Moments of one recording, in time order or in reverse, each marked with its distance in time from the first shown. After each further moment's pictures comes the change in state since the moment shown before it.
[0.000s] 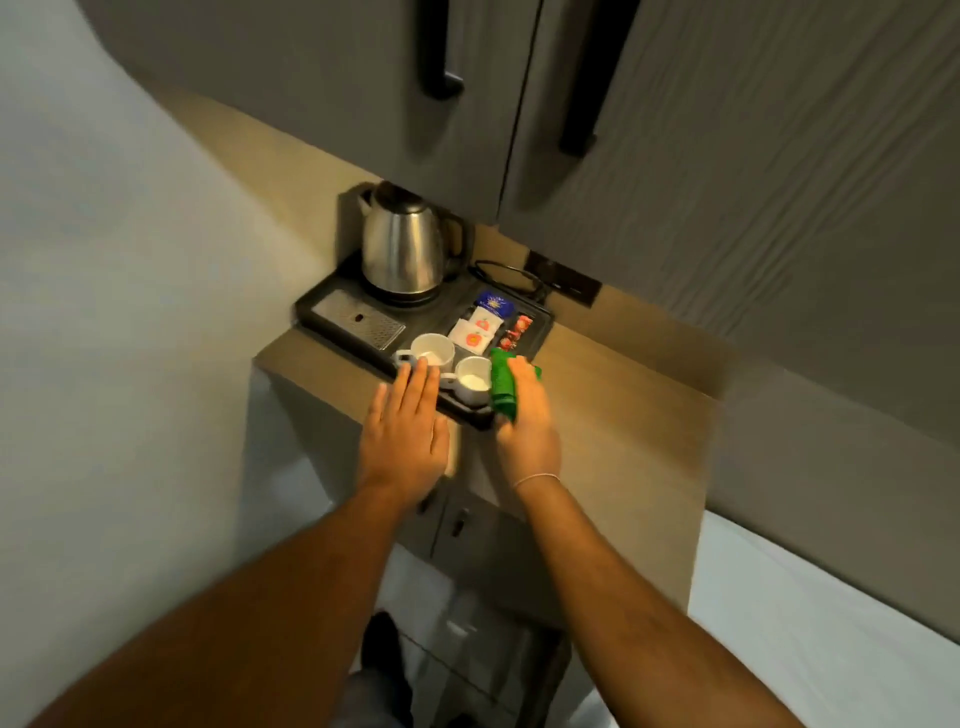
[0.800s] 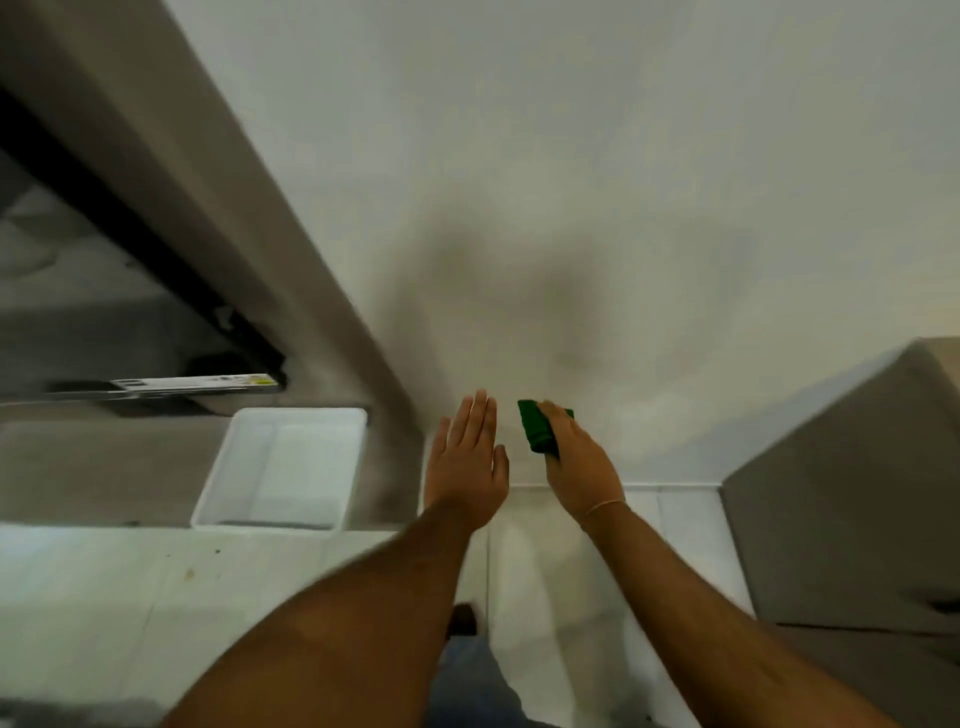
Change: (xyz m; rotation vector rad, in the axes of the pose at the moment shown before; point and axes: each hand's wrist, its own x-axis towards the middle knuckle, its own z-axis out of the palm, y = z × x) left_hand -0.556 -0.296 -0.119 0.080 0.053 -1.058; right_hand -0.436 -0.268 0.304 -0.067 -1.068 -0.764
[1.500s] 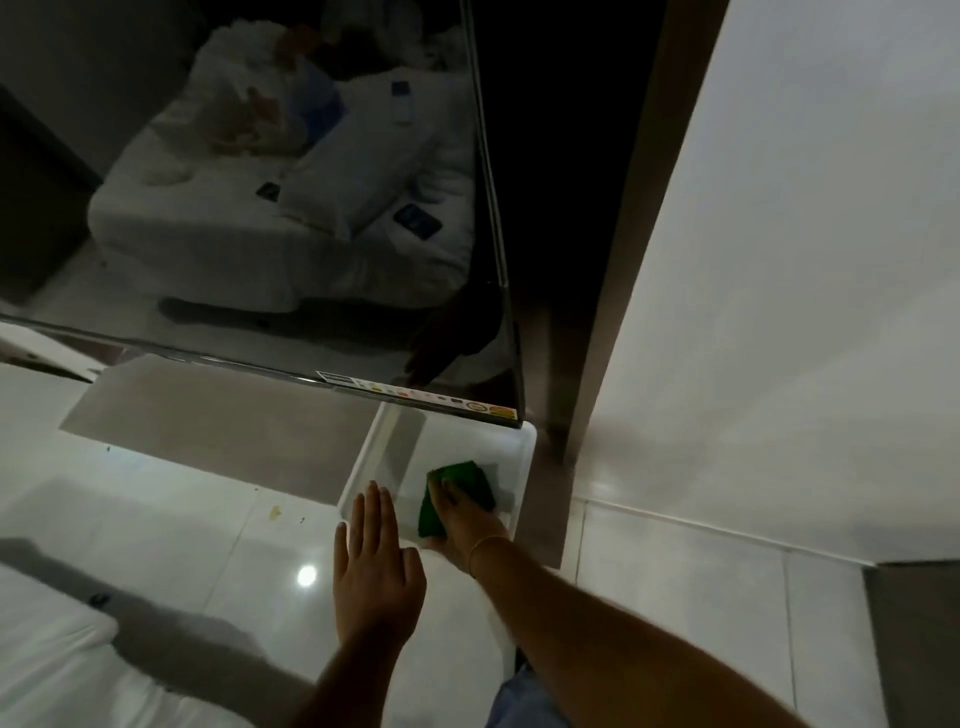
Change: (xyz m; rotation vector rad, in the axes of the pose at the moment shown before) left_hand -0.131 -0.341 -0.003 -0.115 0.087 -0.553; right_hand 0.068 -0.258 0.335 -0.299 -0.803 -0.302
